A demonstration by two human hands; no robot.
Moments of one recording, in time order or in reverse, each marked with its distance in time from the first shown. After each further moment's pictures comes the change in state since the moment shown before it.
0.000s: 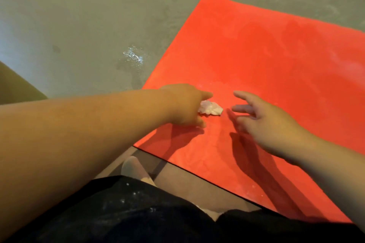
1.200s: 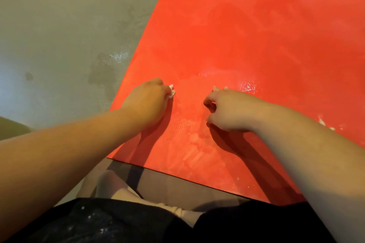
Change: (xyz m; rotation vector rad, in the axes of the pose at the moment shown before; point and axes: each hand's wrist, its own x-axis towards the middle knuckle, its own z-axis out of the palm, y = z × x) left_hand 0.024 -0.020 0.032 -0.030 0.451 -0.009; right_hand 0.031 0.006 -0.002 -0.452 -0.249 0.090
